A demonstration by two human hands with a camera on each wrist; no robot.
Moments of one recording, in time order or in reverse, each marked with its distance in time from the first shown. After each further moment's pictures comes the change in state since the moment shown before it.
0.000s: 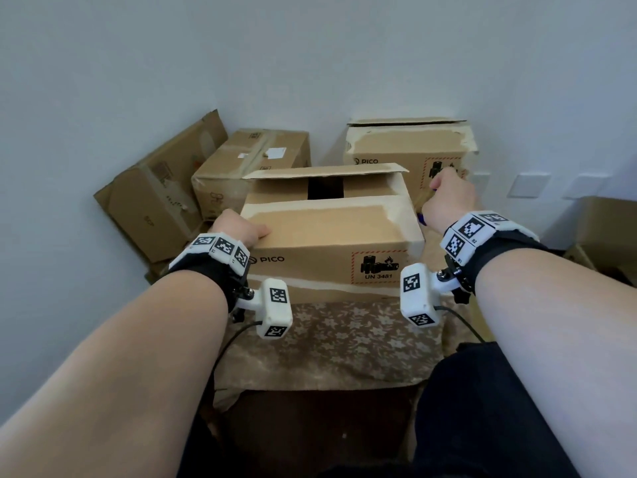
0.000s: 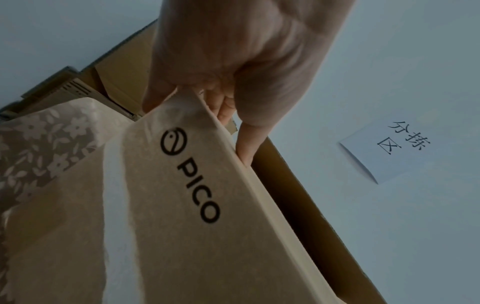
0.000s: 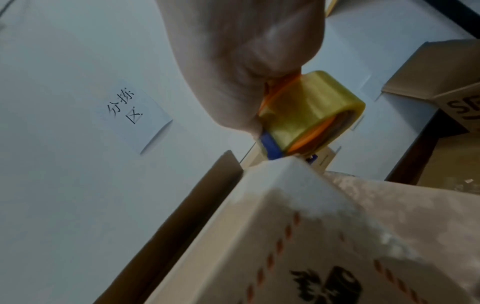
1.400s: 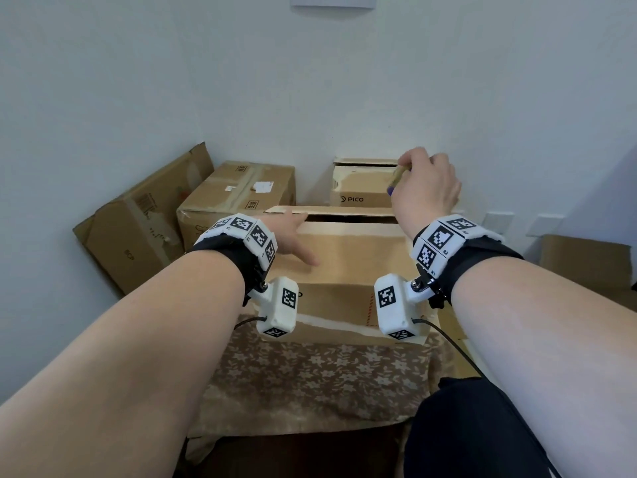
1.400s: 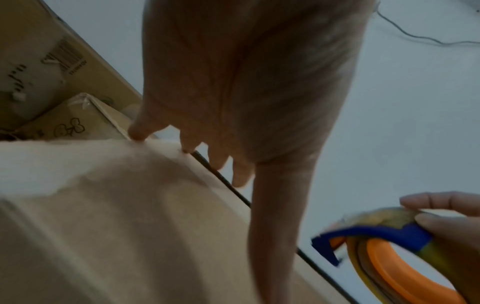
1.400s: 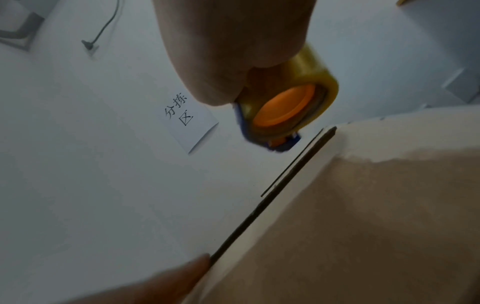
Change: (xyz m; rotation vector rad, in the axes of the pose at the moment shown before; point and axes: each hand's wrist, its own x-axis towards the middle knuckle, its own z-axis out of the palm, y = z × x) left_hand 0.000 0.090 -0.015 0.603 -0.434 0.550; right_hand 0.005 -0.074 -0.037 0.033 0.342 -0.256
